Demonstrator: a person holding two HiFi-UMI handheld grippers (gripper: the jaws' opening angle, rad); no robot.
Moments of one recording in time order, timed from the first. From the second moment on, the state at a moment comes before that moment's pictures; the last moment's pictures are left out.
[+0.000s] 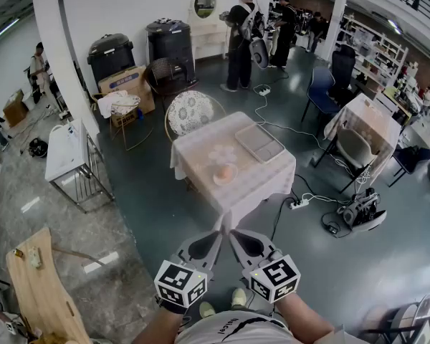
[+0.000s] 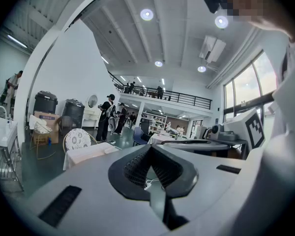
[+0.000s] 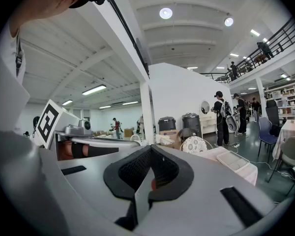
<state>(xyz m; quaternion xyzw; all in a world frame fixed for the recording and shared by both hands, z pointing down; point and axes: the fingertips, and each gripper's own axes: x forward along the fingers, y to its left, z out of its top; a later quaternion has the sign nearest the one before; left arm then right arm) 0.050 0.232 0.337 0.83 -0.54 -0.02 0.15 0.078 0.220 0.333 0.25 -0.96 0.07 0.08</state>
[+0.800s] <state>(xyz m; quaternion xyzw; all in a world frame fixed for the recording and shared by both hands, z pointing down) 0.001 0.254 0.356 0.82 -0.56 -0.01 0.15 0.049 0.232 0.339 0.26 -0.96 0.11 0.04</state>
